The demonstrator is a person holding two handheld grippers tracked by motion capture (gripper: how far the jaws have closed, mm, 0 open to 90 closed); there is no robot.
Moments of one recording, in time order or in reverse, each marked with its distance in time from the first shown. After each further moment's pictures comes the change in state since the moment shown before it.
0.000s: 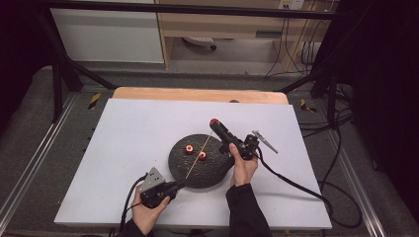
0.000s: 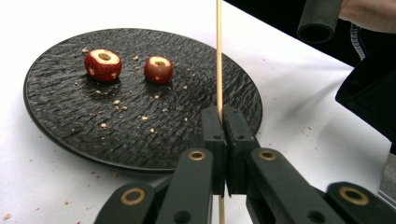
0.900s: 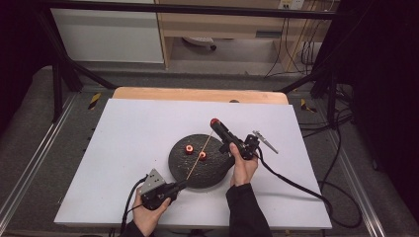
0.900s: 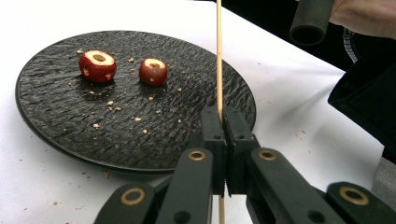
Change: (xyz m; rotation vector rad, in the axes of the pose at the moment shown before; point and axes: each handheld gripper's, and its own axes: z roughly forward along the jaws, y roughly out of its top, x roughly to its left) left arm -0.003 -0.002 -0.001 -0.018 -0.004 -0.013; right arm 0.000 0.000 0.000 -0.010 0.002 0.007
